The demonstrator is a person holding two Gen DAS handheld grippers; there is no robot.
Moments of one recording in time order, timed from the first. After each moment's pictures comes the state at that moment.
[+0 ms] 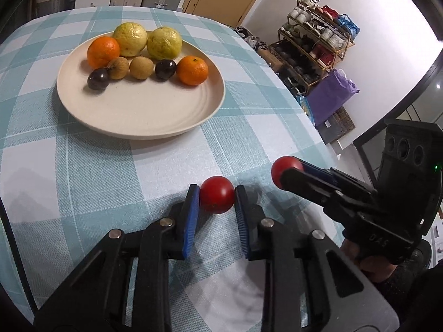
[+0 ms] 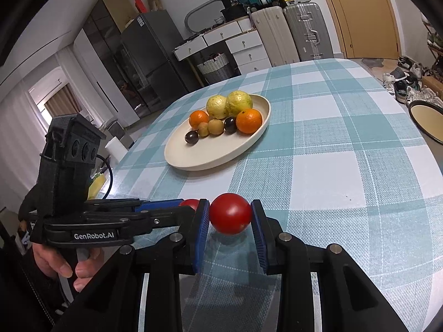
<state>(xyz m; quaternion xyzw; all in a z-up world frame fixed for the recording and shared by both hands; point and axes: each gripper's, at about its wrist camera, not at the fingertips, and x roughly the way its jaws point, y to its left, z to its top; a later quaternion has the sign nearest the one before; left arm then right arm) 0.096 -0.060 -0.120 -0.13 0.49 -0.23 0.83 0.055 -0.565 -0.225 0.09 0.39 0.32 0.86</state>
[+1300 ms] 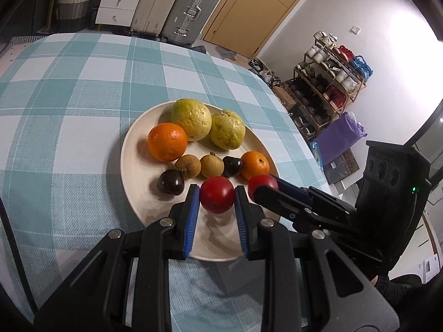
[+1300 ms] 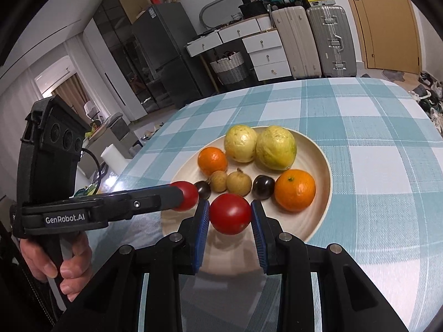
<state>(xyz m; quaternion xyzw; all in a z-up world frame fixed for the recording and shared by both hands) 0.192 0.024 -0.092 -0.18 0.44 -0.19 0.86 0.156 -0.474 -0.211 0.07 0.38 0.35 0.85</state>
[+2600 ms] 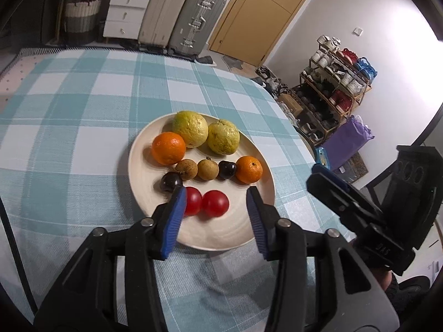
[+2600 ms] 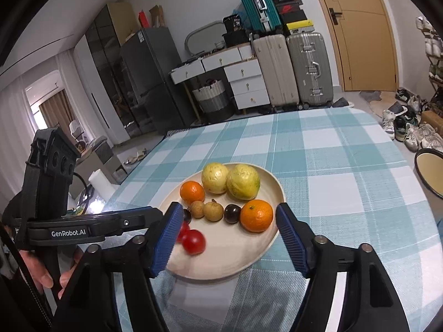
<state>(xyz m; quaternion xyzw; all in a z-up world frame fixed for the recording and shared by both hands) 0.161 0.019 -0.062 -0.16 0.41 -0.16 0.88 0.135 -0.513 -0.173 0.08 0.31 0.29 0.90</state>
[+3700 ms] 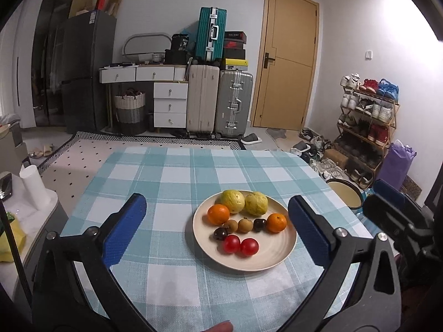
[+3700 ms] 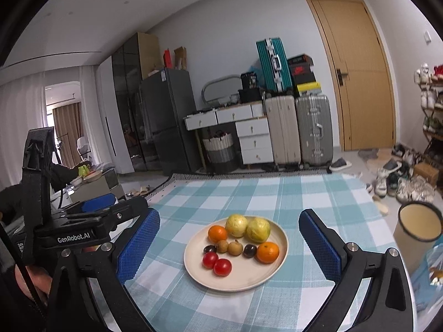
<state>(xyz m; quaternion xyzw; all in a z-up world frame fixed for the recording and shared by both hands) 0.046 0.012 0.033 -0.06 0.21 0.00 0.98 0.043 -0.524 -0.106 0.06 0.15 0.29 0.94</state>
